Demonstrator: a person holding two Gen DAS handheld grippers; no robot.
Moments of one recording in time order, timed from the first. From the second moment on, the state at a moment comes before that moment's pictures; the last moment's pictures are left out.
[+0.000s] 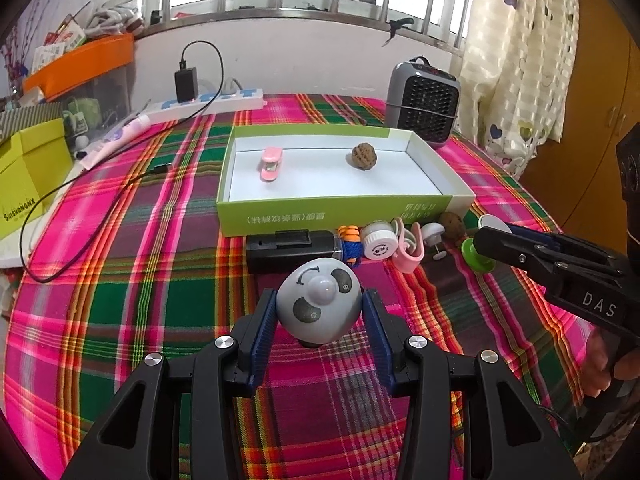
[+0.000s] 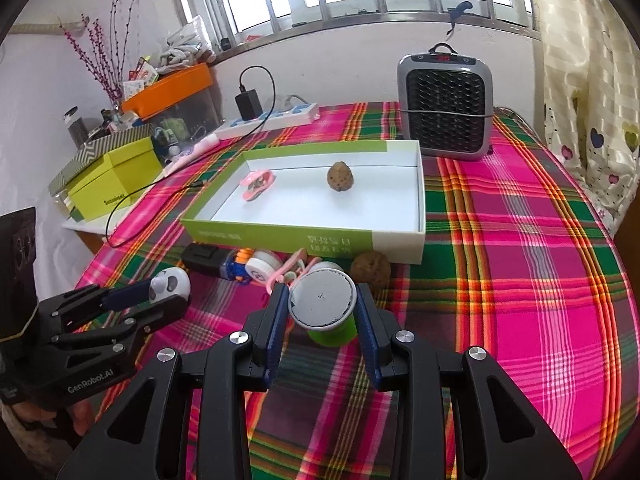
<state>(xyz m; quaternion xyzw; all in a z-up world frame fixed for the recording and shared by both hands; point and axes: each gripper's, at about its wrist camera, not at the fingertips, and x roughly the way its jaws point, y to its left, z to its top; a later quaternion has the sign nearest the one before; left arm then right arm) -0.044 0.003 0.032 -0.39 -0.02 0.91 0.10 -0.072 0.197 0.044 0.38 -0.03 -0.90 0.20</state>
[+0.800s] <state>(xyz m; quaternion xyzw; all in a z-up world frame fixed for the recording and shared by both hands) -0.061 0.006 0.054 -0.38 -0.02 0.92 0.10 -0.089 0.195 0.065 0.36 -0.03 -0.91 0.21</state>
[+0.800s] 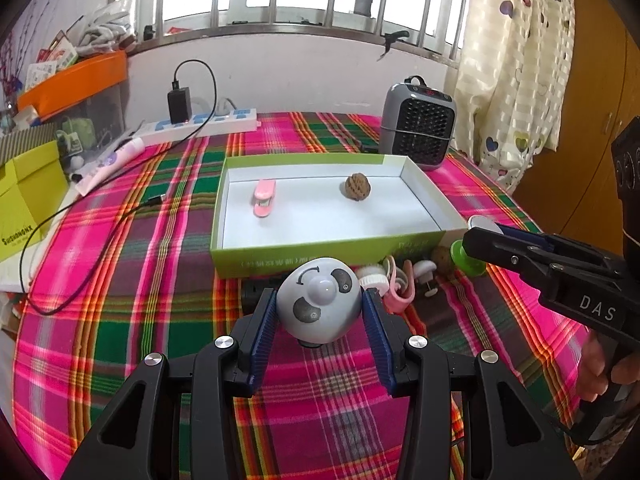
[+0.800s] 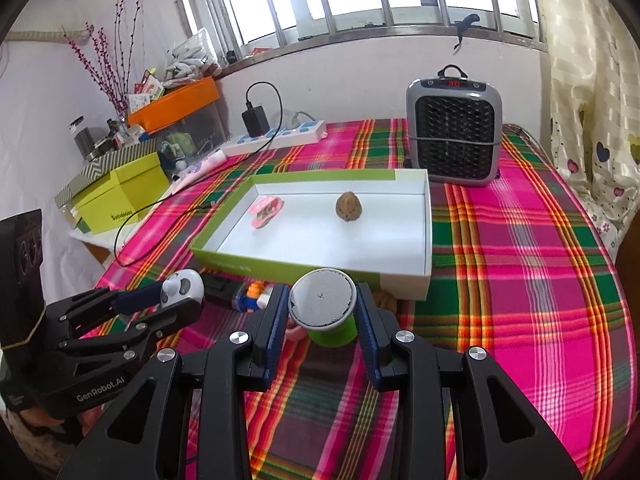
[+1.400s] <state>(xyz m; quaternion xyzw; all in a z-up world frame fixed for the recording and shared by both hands) -0.100 0.004 0.066 -0.37 -0.02 0.92 0.11 -0.129 0.196 0.077 0.36 -0.04 -0.91 0.21</state>
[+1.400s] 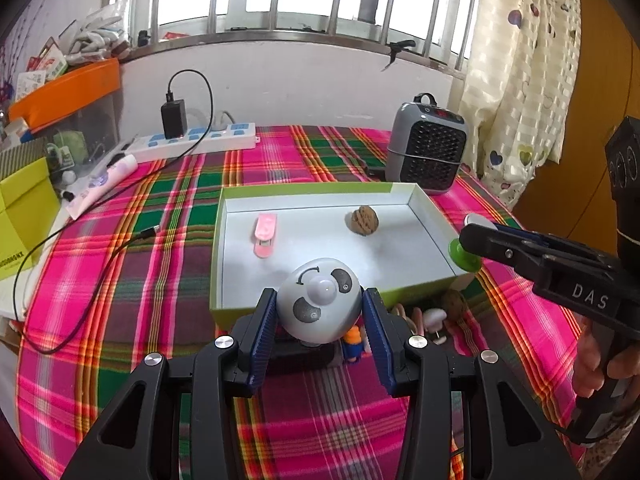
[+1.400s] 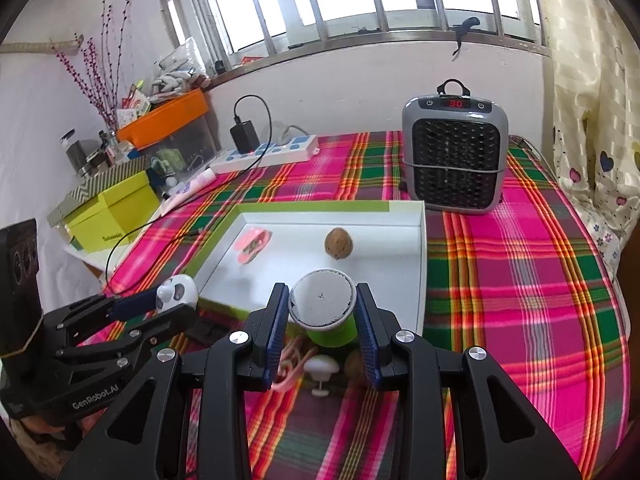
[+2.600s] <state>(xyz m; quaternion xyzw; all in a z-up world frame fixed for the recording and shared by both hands) -0.213 0.017 0.037 -0.41 -0.02 0.90 0.12 -0.228 0.200 0.042 0.41 -0.08 -0.89 0.19</state>
